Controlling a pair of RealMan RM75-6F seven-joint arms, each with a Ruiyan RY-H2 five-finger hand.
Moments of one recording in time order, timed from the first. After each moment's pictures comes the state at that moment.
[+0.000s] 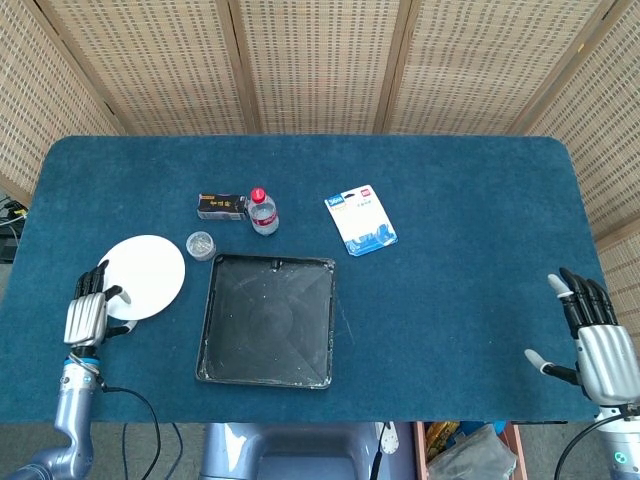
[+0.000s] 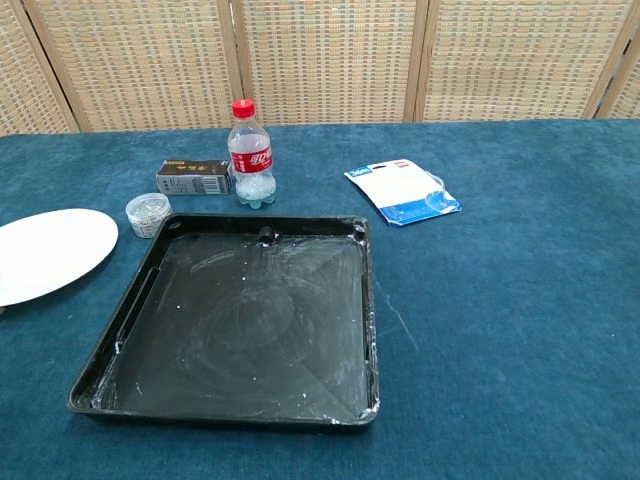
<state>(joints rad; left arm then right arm) -0.29 -1.77 -0.17 -0.85 1.31 1.21 -0.17 0.08 -1.07 0.08 -1.69 -1.59 1.57 0.07</state>
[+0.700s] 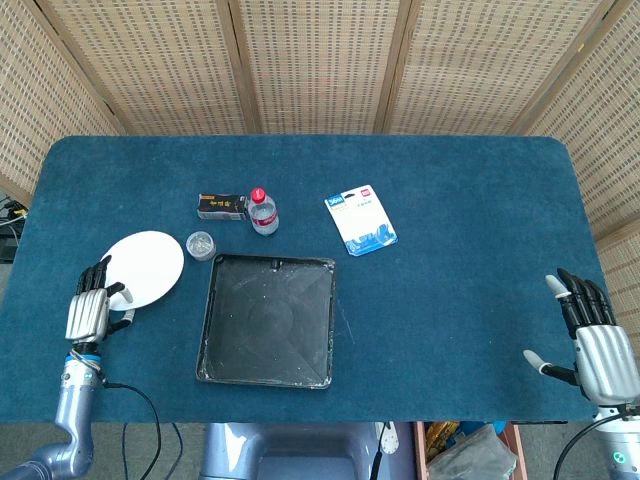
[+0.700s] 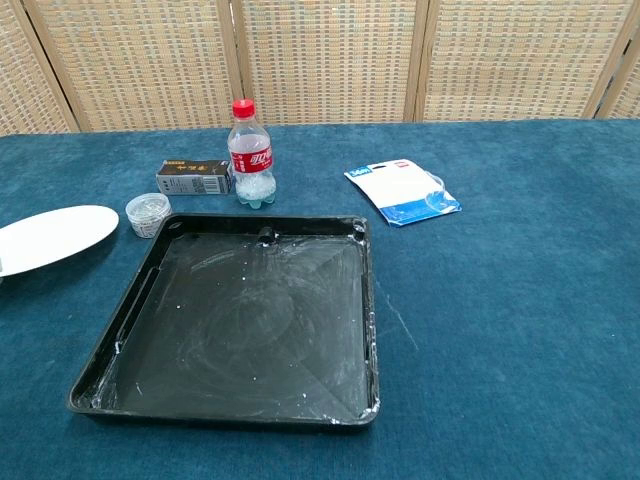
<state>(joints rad) -0.30 -1.75 -0.18 -0.88 1.31 1.22 -0.18 0.08 -1.07 0.08 -1.69 -1.59 1.57 0.07</state>
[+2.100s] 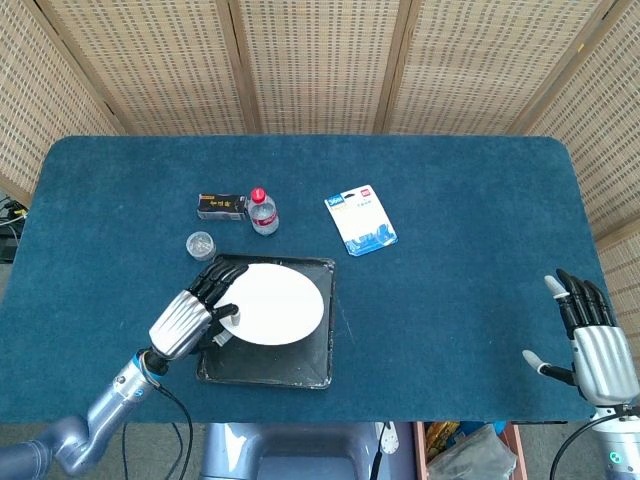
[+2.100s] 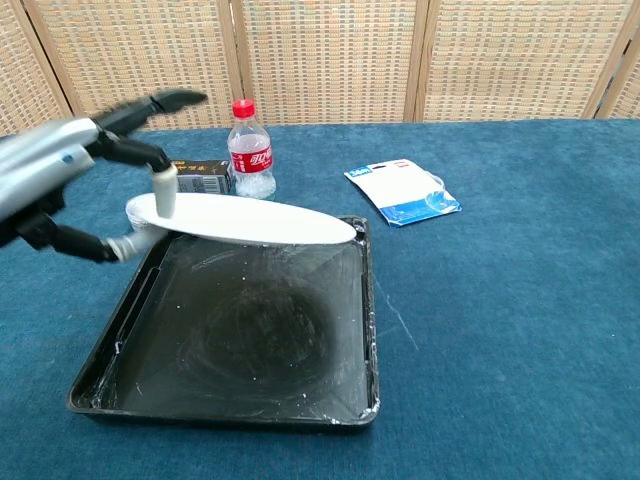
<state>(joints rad) -0.49 -1.59 -0.04 -1.29 1.87 1.41 -0.13 0.08 -1.08 0.08 -1.70 -1.58 1.57 0.03</state>
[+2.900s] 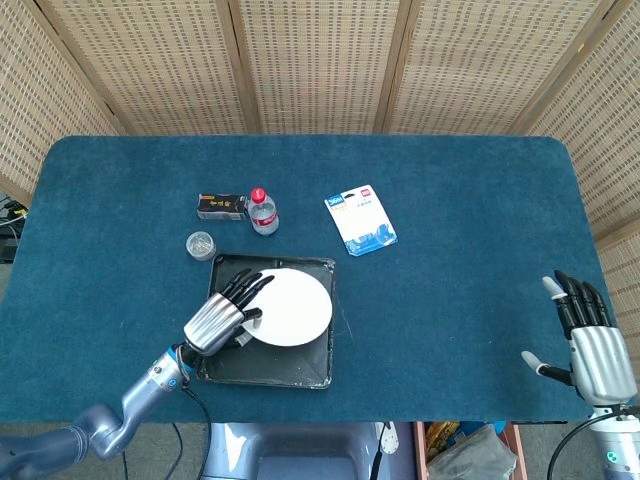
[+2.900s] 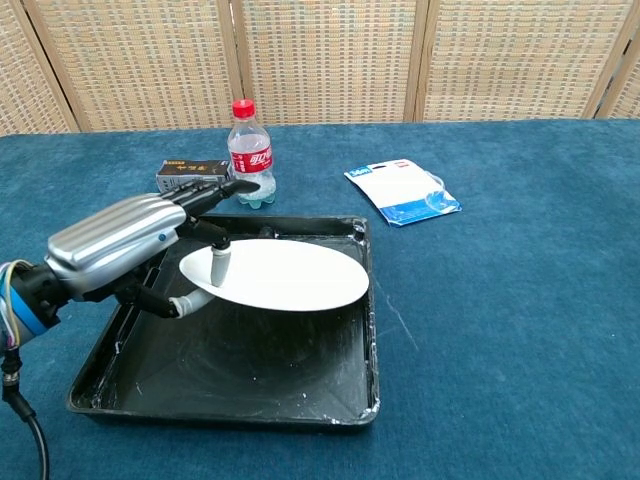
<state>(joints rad) -0.57 -1.77 -0.01 -1.04 1.79 1.29 -0.13 0.08 -1.09 0.08 -1.70 -1.58 1.56 0.02</state>
